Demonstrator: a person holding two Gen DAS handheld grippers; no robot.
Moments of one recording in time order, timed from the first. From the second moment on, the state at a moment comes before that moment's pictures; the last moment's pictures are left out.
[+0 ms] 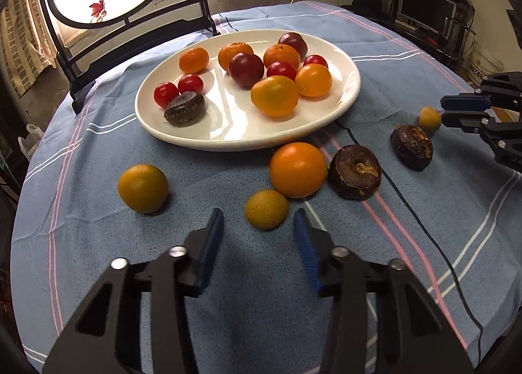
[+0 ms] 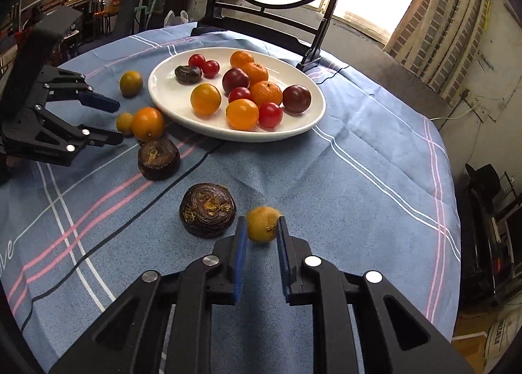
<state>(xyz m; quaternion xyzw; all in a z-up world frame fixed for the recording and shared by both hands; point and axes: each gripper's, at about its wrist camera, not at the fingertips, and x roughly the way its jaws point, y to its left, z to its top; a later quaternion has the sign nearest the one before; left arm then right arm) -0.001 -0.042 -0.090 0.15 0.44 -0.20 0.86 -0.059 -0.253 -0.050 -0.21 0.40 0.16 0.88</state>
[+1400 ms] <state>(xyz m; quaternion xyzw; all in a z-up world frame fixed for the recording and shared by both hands) 0.000 -0.021 -0.019 0.09 0.37 -0.21 0.90 -0.039 -0.244 -0.041 -0.19 0.39 0.17 0.88</state>
